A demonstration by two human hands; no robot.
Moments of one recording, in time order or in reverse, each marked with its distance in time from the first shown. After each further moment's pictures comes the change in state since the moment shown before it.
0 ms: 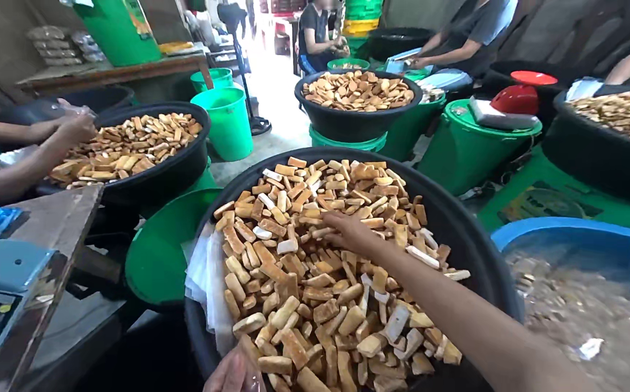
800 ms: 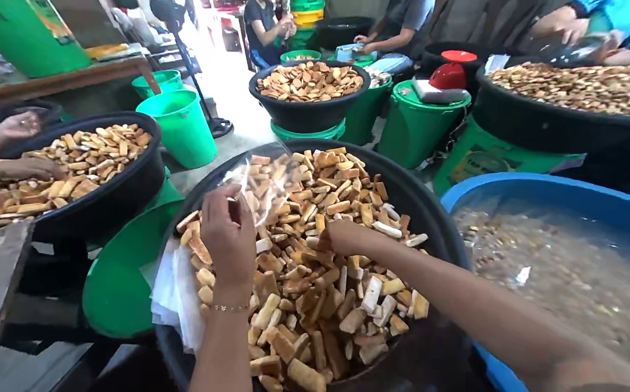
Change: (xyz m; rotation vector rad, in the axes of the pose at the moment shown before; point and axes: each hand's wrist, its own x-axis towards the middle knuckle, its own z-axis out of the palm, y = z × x) left_hand 0.186 0.059 0.079 0.881 0.337 0.842; right_hand -0.042 -0.058 -0.032 -0.130 -0.436 0.553
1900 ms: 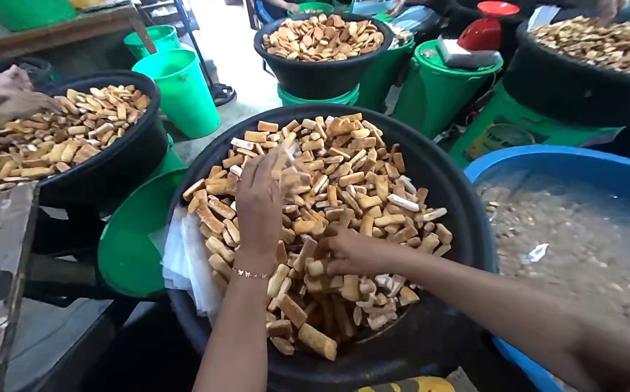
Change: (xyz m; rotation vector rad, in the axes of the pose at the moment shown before) left_hand -0.015 -0.009 0.014 0.079 -0.237 0.085; right_hand -0.035 -0.021 0.056 0.216 -0.002 -0.351
